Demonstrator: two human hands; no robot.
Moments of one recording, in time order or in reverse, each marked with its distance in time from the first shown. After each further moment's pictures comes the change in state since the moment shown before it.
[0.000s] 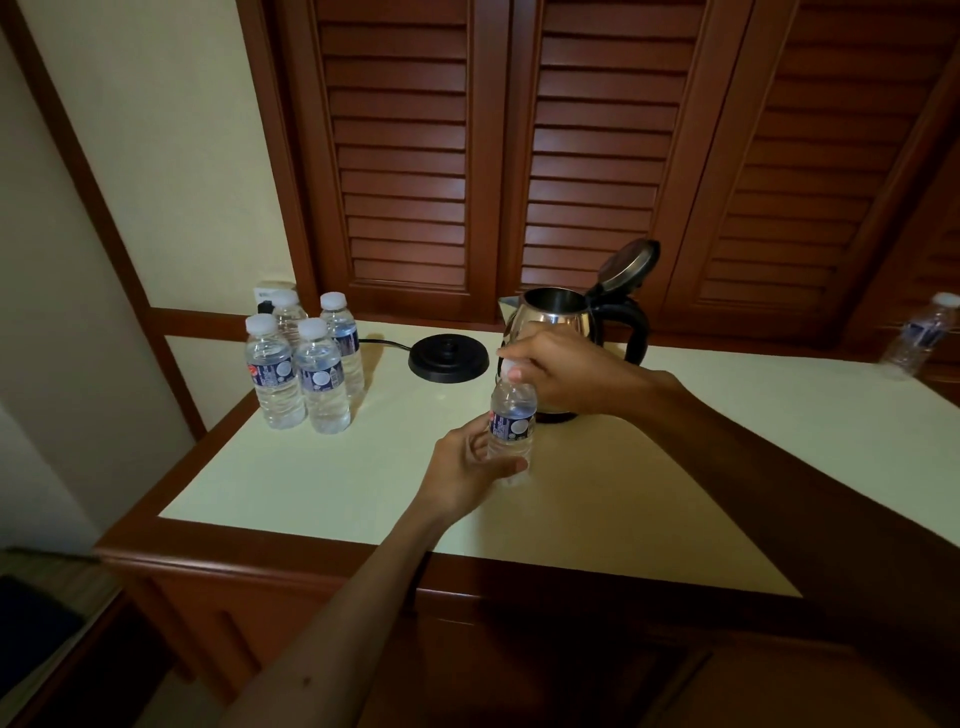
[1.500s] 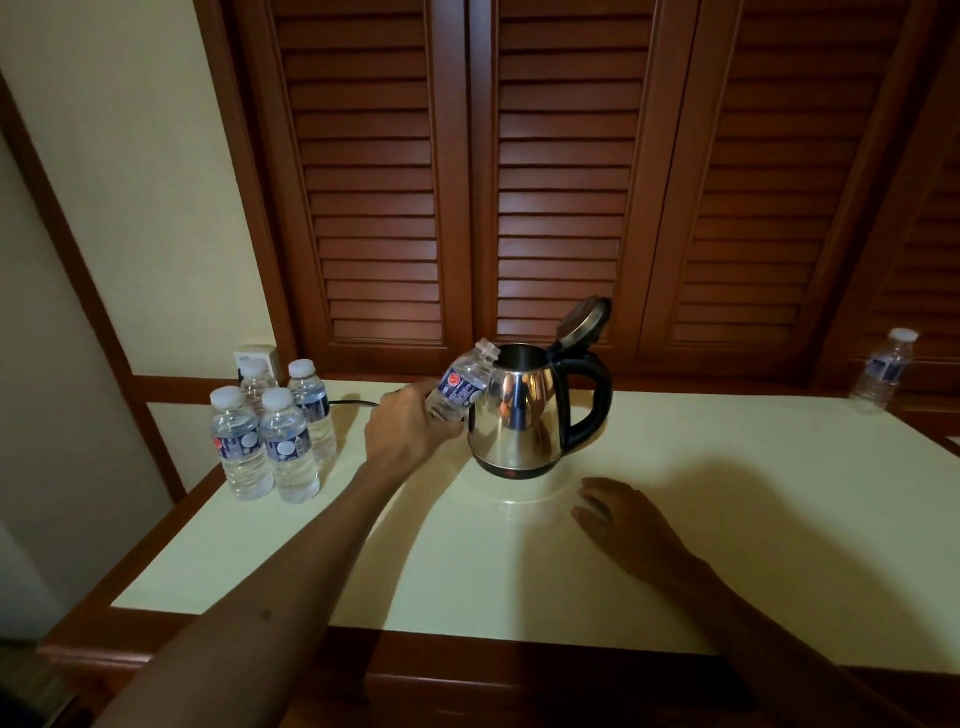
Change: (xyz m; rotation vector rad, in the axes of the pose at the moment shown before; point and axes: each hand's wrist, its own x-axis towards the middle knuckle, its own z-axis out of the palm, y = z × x) left_hand 0.075 0.085 -0.032 0.880 0.330 0.055; right_hand -0.111 0.109 0.114 0.176 0.201 0.516
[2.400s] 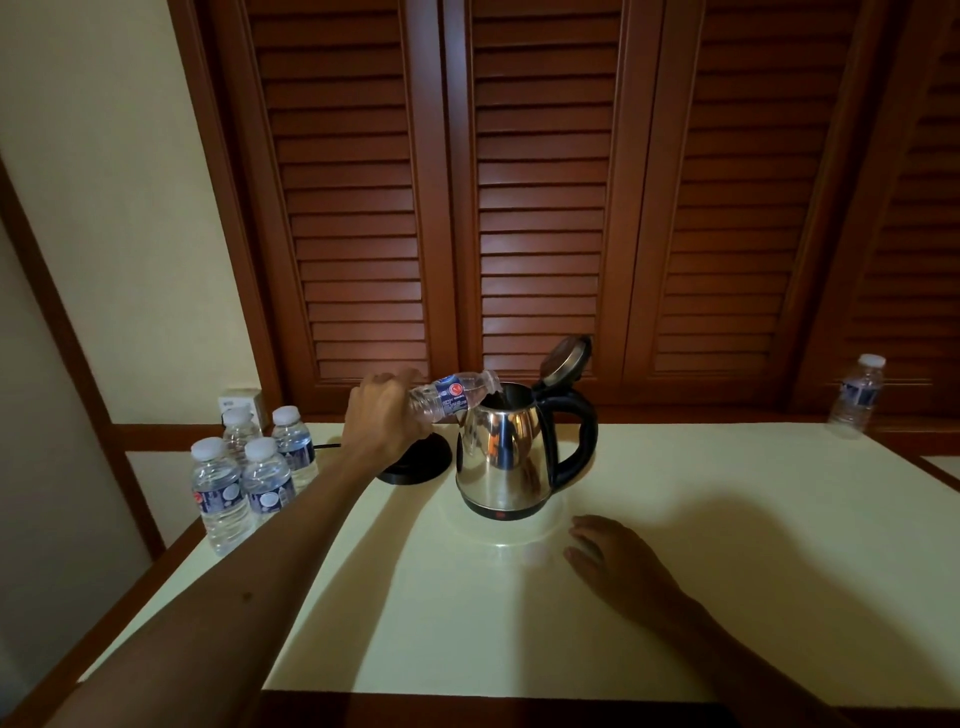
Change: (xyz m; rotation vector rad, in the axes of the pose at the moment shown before) left_hand 0.046 0.009 -0.028 0.183 0.102 0.230; right_hand 0.000 0.004 0.005 0.011 0.048 -0.022
